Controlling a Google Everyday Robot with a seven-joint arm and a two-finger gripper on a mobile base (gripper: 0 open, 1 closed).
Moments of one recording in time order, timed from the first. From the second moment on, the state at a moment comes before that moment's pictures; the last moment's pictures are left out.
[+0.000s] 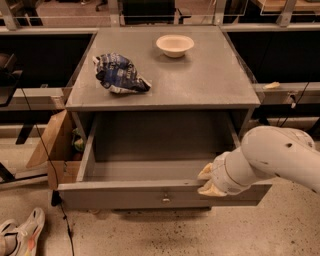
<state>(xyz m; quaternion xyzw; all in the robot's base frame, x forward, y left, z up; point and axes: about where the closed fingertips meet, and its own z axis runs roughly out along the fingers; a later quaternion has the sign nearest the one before) 0.452 -0.136 0.680 -0.67 0.71 0.04 0.21</state>
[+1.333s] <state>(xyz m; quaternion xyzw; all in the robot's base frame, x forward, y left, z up) 0.397 -0.143 0.665 -0.69 0.70 0.04 0.18</state>
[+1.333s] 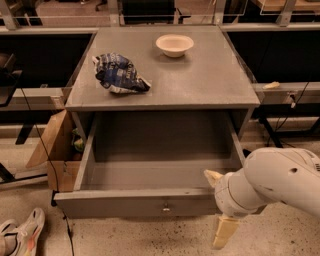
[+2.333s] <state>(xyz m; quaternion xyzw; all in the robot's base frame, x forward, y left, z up) 0.367 -0.158 0.656 -0.68 0.72 0.05 0.15</state>
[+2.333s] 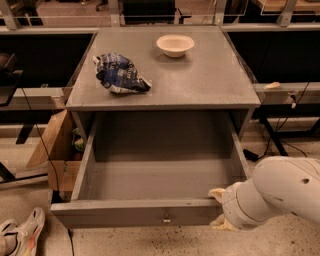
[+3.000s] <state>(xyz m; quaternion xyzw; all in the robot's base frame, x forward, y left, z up) 0.368 -0.158 0.666 -0.68 0.72 0.05 0.15</state>
